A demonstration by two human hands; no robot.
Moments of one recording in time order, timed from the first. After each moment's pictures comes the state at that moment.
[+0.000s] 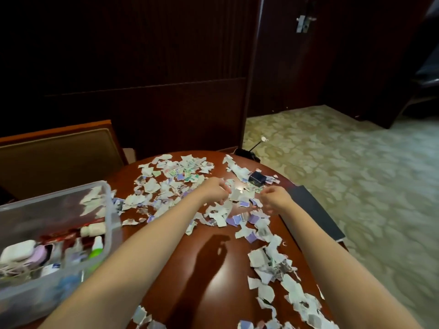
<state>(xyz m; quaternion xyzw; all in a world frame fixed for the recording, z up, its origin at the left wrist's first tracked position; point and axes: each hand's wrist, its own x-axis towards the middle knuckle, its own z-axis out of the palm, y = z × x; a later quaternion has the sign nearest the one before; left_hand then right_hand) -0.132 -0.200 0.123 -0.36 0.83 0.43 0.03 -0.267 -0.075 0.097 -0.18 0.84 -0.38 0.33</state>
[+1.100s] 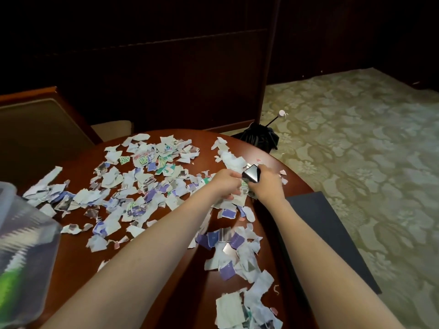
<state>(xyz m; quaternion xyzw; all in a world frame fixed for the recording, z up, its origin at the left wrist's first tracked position) -0.307 -0.229 0.019 -0.47 0.67 0.58 0.01 -0.408 -0.164 -0.021 -0.37 0.89 -0.23 0.15</state>
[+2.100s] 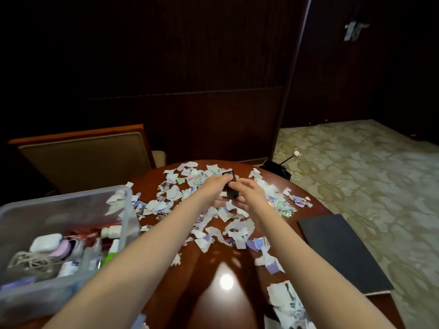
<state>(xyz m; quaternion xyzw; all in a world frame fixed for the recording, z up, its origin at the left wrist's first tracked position) -0.133 -0.236 0.133 -0.46 0.60 0.63 -0.15 -0.219 -0.172 0.104 -0.21 0.64 -0.60 0.43</state>
